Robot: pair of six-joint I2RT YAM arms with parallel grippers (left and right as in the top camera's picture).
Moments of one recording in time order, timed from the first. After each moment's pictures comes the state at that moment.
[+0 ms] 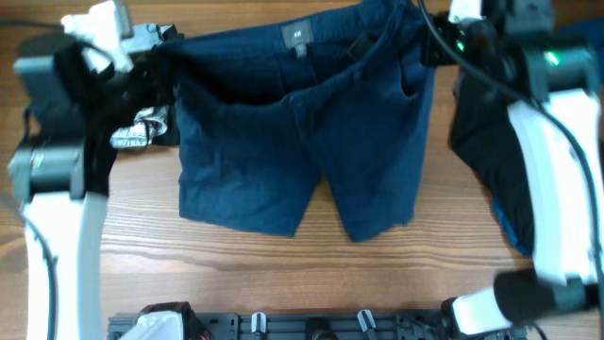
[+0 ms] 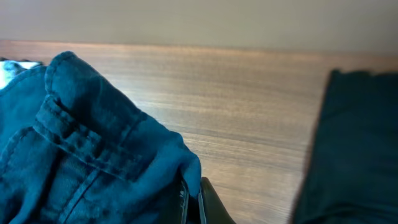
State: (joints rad) left arm 0.06 1.30 1.44 -0.66 0.41 -0.31; right arm 0.15 1.70 1.95 -1.04 -0.09 0.08
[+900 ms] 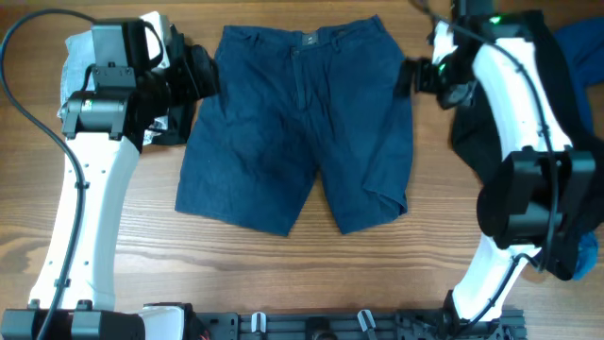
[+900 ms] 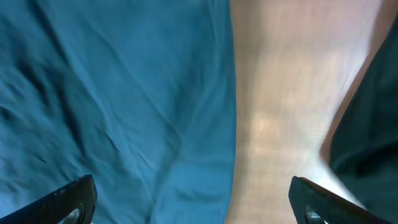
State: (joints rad) left arm -0.04 1.49 1.45 -0.80 0.16 -0.33; right arm 0.03 2.06 1.83 -1.21 -0.17 0.14
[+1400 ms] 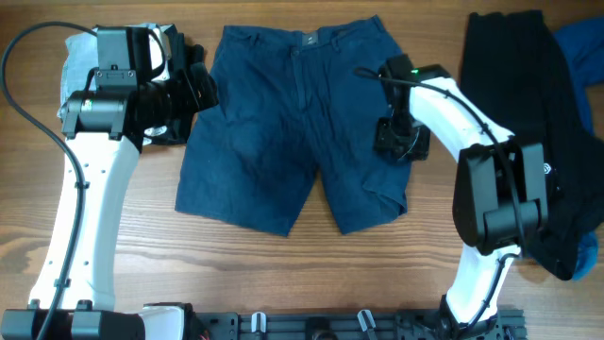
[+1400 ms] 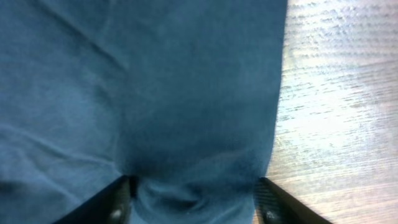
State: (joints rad) left arm -0.04 1.49 1.45 -0.91 0.14 -0.36; right arm 0.24 2.06 1.47 -1.08 0.09 0.43
